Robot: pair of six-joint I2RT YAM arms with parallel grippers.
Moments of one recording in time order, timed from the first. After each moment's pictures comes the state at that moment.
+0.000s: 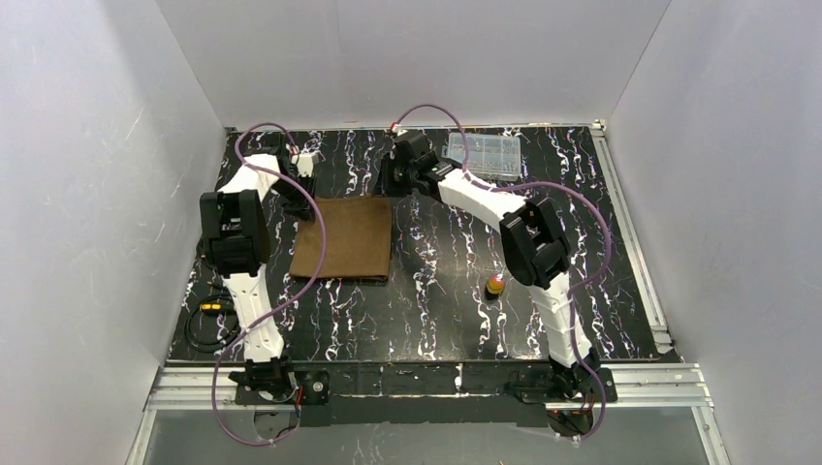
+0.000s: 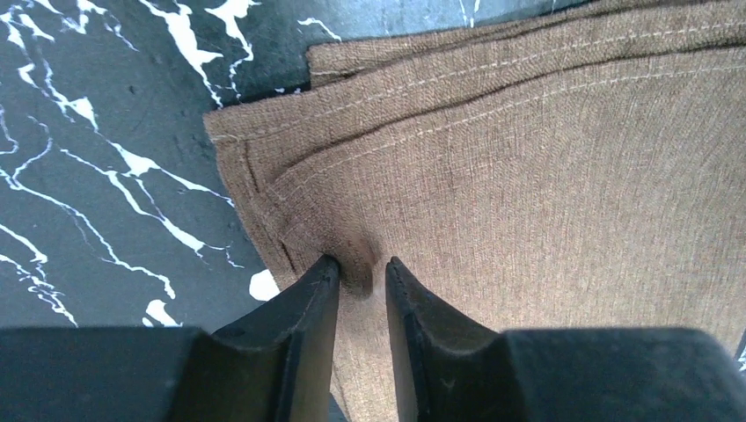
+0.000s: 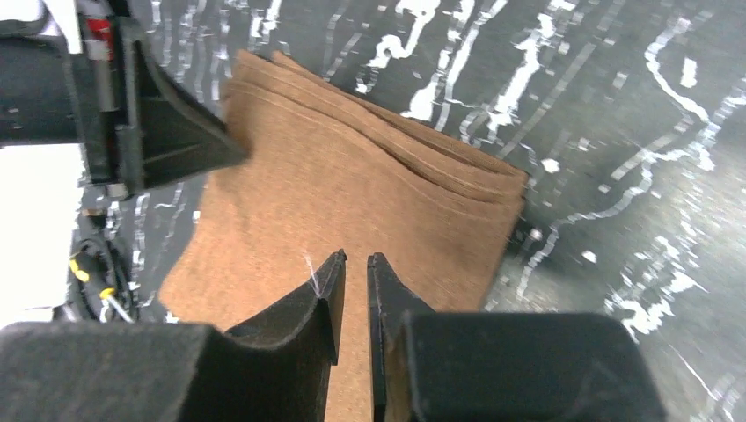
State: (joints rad) left arm 0.05 2.15 1.67 -0.88 0.27 0.21; right arm 0.70 2.23 1.86 -0.29 -0.20 0.57
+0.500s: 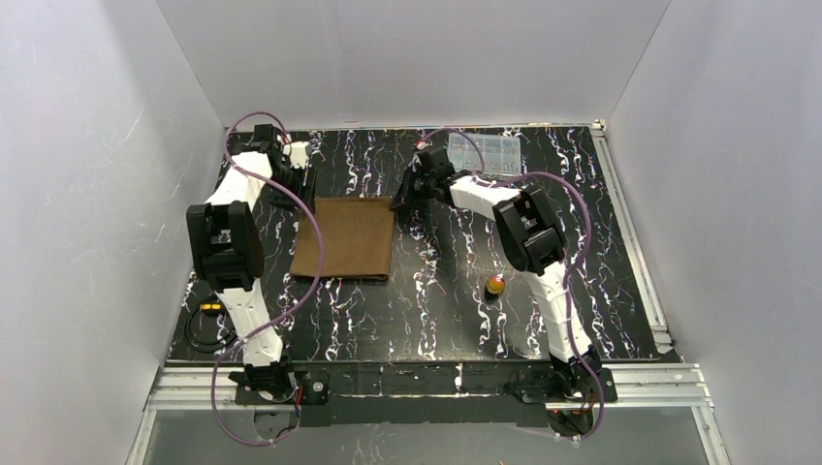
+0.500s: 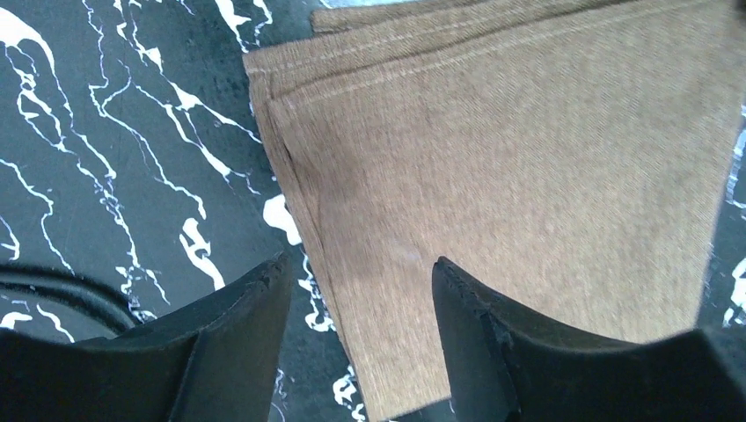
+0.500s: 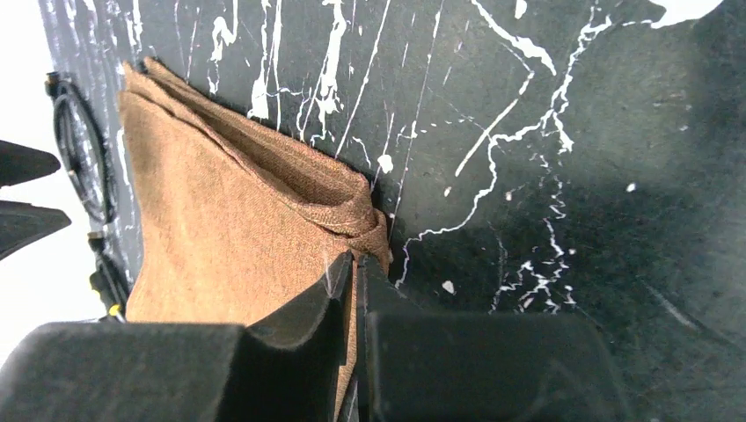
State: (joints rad) left arm 0.05 2.01 1.63 -0.89 0.24 0.21; right arm 0.60 2.38 1.80 -0.15 -0.37 0.70
